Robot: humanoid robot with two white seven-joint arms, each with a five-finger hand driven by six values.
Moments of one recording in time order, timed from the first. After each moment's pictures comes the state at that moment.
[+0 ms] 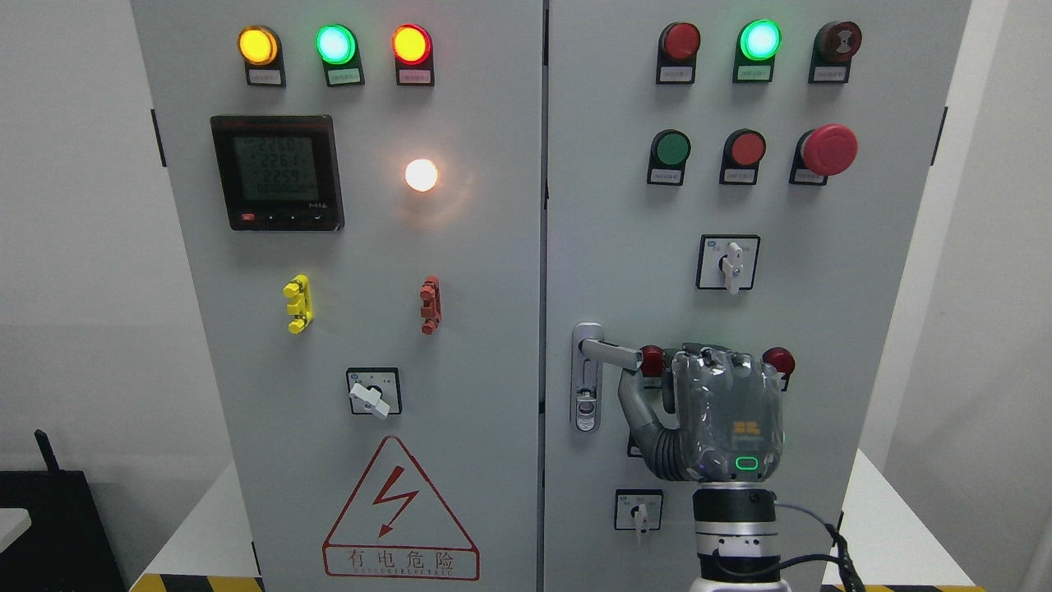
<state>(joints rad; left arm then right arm) 0.00 -0.09 0.00 0.00 0.00 -0.09 0.00 -0.51 0.15 0.17 -1.68 1.43 0.13 -0.24</state>
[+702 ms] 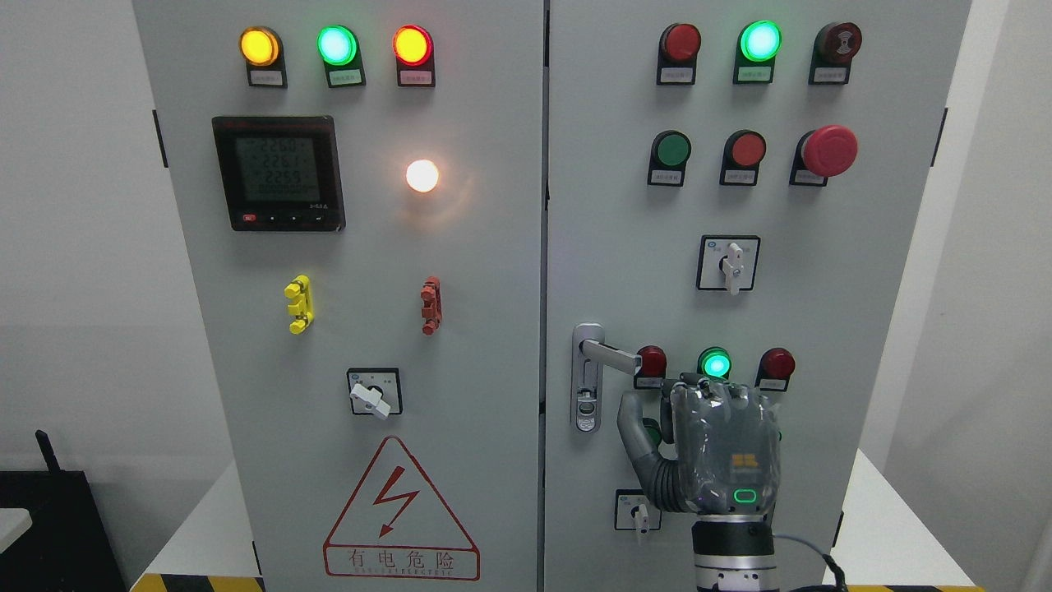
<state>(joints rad) 0.00 -0.09 0.00 0.00 0.00 -0.09 0.00 -0.40 0.15 0.17 -1.72 1.43 0.11 -0.29</state>
